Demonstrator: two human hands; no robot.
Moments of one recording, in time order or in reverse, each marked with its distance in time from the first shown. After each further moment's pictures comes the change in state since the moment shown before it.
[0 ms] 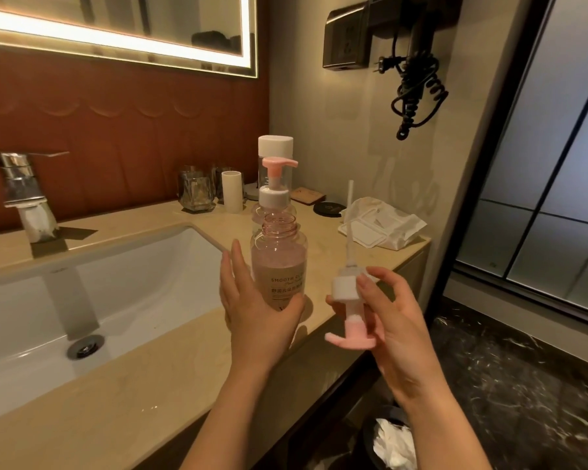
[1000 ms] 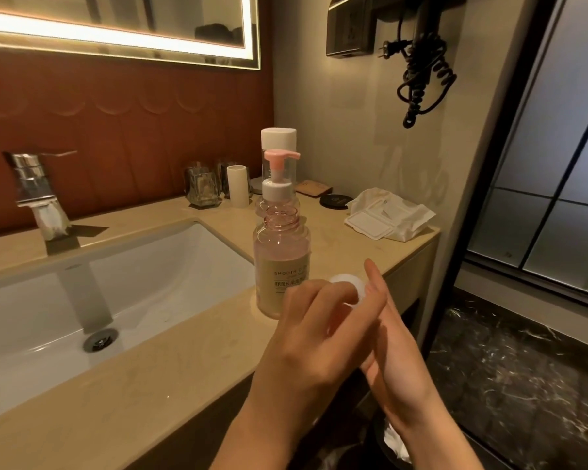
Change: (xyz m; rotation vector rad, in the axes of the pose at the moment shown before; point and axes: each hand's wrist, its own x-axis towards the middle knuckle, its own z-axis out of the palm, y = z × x) left_hand -0.053 0.046 -0.019 0.285 0.053 1.061; right_hand -0.019 0.015 0.002 0.123 -0.140 0.036
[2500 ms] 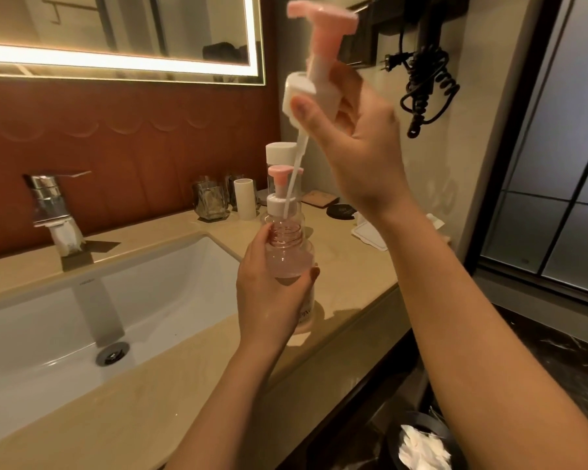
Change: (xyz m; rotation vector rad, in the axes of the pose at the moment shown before) left_hand 0.026 -0.066 0.028 -0.324 0.021 -0.946; right_hand 0.115 -0.115 0.088 -0.662 -0.052 -0.880
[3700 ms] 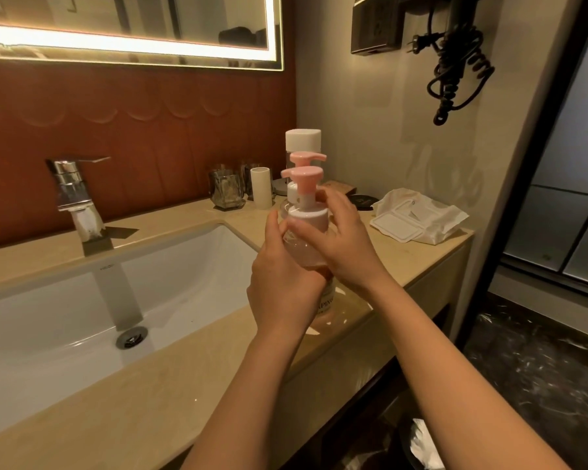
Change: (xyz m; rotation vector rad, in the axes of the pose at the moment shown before) left_hand 0.001 0.007 -0.004 0.172 0.016 -0.059; right_hand -0.078 0.066 0.034 -0.028 -0.264 0.361
